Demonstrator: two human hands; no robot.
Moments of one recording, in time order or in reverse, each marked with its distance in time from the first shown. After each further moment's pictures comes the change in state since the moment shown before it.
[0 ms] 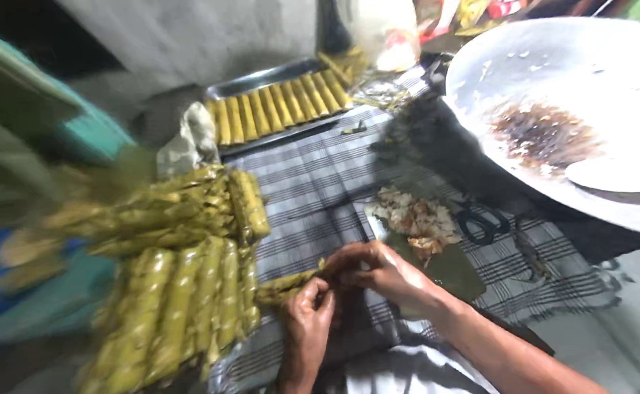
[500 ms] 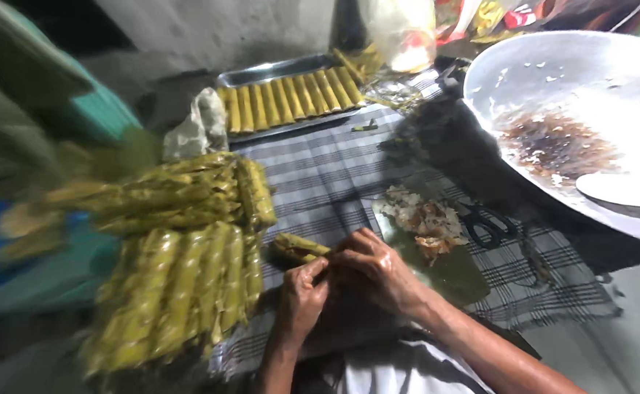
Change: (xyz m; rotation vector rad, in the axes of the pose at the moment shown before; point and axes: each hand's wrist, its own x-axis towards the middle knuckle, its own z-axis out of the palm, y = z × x) left_hand 0.023 -0.020 -0.014 -0.163 -0.200 0.101; right_hand 0.003 0.030 0.020 -0.691 0.224 -0.468
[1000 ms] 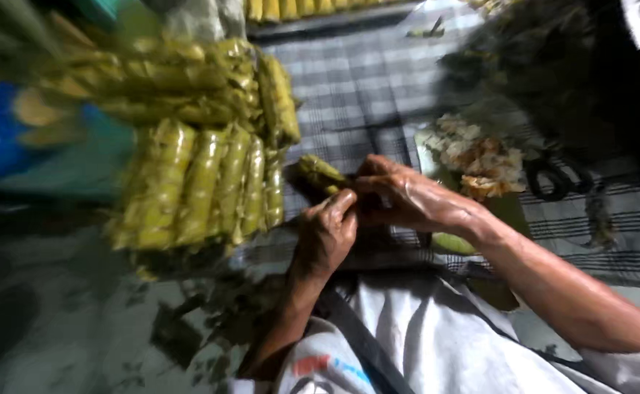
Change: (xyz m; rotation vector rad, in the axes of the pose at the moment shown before) left_hand -0.022 0.013 0.013 0.565 0.265 0.178; right_hand 0.029 0.003 -0.019 0.062 -0.511 0.047
